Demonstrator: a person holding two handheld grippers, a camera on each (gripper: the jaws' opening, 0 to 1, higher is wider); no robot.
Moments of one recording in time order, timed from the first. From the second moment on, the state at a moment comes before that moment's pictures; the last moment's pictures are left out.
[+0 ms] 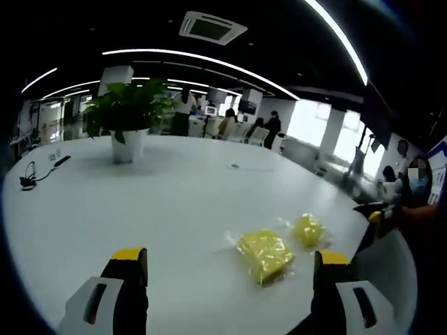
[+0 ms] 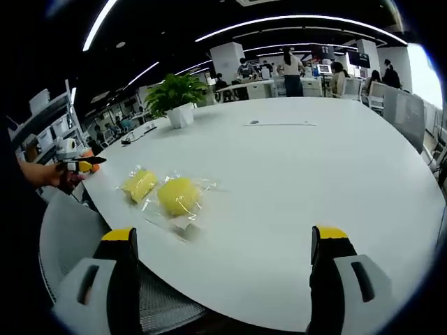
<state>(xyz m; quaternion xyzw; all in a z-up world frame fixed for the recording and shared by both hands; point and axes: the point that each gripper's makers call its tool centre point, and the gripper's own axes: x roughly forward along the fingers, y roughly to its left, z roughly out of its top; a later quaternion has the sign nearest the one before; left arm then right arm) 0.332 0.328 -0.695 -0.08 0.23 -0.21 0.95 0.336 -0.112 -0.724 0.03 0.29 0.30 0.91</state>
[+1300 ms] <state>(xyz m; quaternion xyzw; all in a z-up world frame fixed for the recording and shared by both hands) 0.338 0.343 -0.659 -0.09 0.19 -0.20 0.96 0.325 -0.108 -0.723 0.01 0.29 0.30 0.91</state>
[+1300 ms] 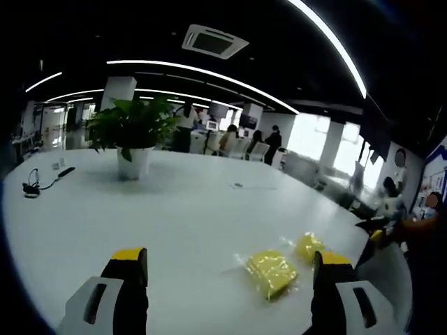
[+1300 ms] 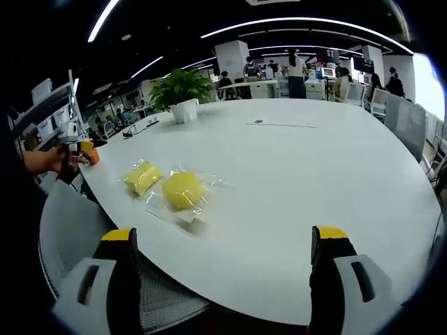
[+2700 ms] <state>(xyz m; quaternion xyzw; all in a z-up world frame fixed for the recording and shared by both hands) 0.355 0.350 -0.660 -0.08 0.19 -0.22 0.95 0.338 -0.100 -0.707 0.01 0.27 0.31 0.91</state>
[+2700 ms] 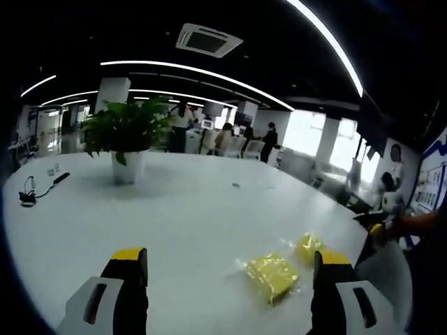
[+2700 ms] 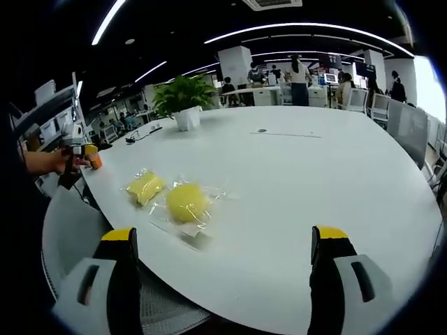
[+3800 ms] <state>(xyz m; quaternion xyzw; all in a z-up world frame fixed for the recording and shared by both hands) 0.405 0.292 -0.740 -0.19 0.34 -0.26 0.88 0.336 -0.095 -0.716 0.04 0.27 0.31 0.91</state>
